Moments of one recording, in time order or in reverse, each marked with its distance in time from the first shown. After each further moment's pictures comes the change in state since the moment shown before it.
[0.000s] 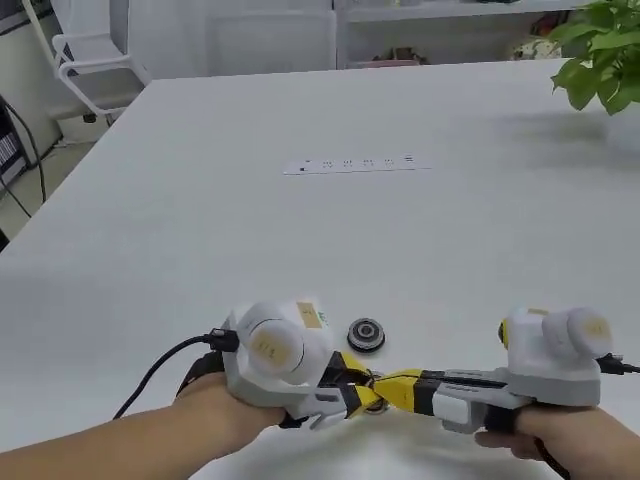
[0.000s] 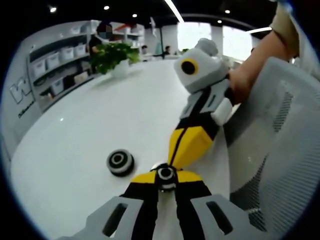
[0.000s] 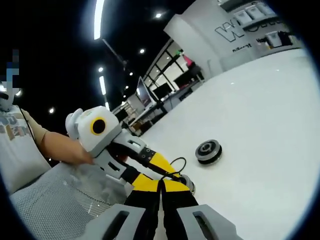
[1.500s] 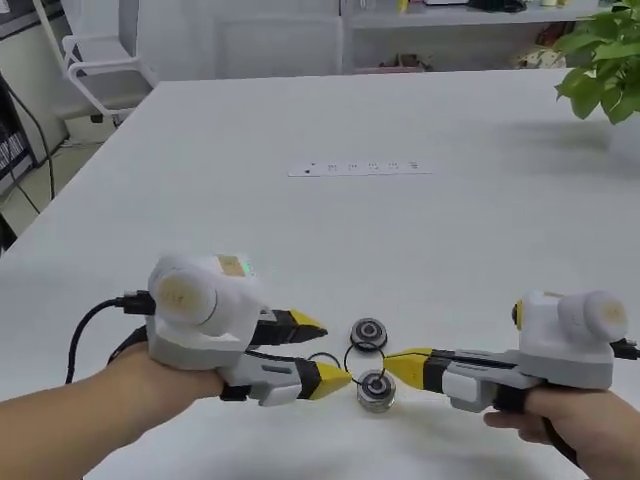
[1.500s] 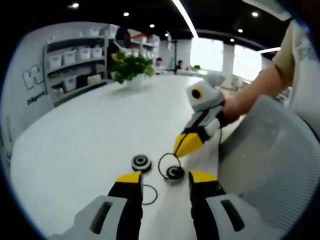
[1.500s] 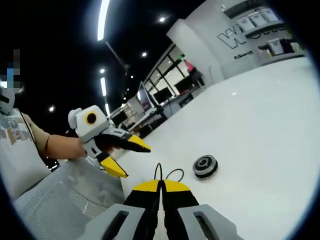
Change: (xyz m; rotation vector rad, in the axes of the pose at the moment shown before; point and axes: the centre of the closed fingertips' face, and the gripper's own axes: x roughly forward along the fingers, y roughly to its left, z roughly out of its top) left arm -0.076 0.019 0.022 -0.126 -0.123 0.041; right arm -0.006 0.002 0.024 -0.049 -0.026 -0.010
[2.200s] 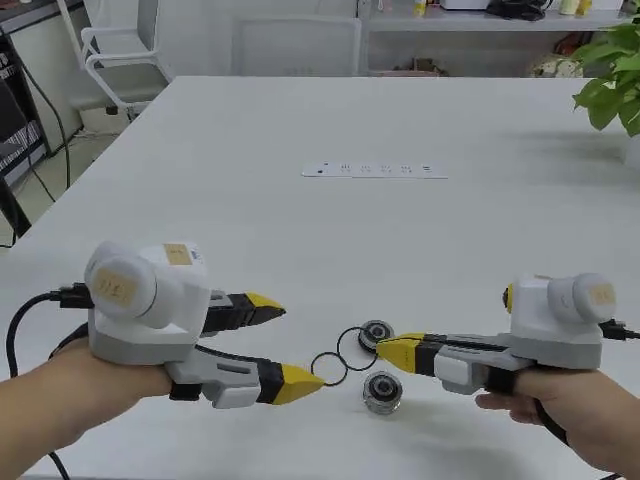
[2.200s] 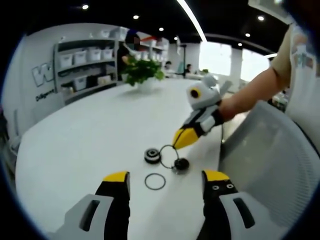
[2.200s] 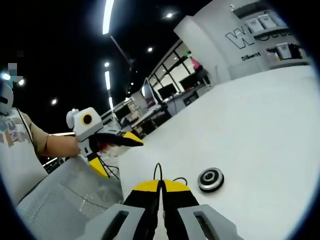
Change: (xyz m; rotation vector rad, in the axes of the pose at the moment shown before) left arm -0.042 0.011 -0.008 -0.038 -0.022 0.070; right arm 0.023 0.004 0.014 -0.051 0.052 0.024
